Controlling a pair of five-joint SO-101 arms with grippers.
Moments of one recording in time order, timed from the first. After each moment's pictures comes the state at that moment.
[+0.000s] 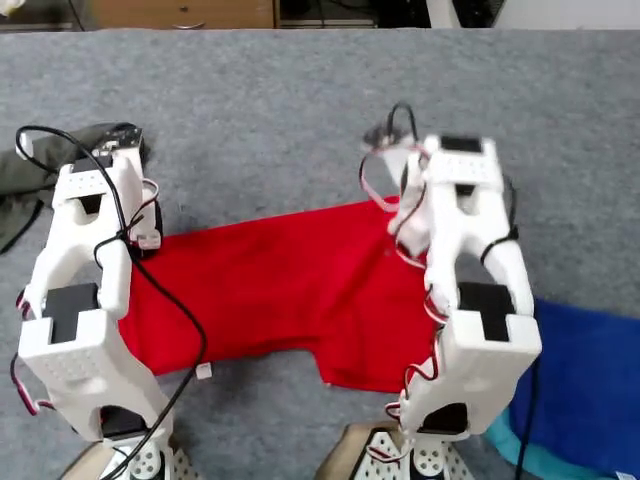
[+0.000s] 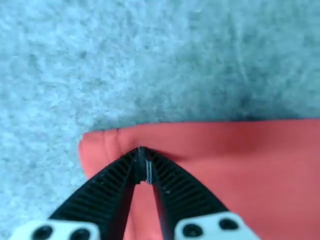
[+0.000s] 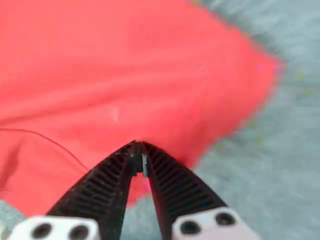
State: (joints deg) left arm -15.1 15.7 11.7 68.2 -12.4; right arm 0.6 17.2 11.7 75.8 34.2
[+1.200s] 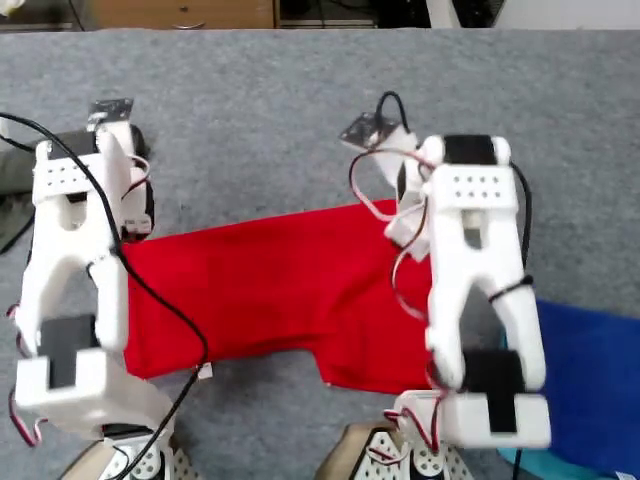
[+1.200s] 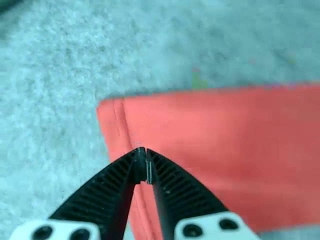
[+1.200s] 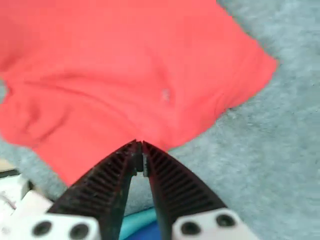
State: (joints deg) left arm -11.9 1.2 6.9 84.0 -15.5; right arm -4.4 -6.7 11.8 91.6 37.6
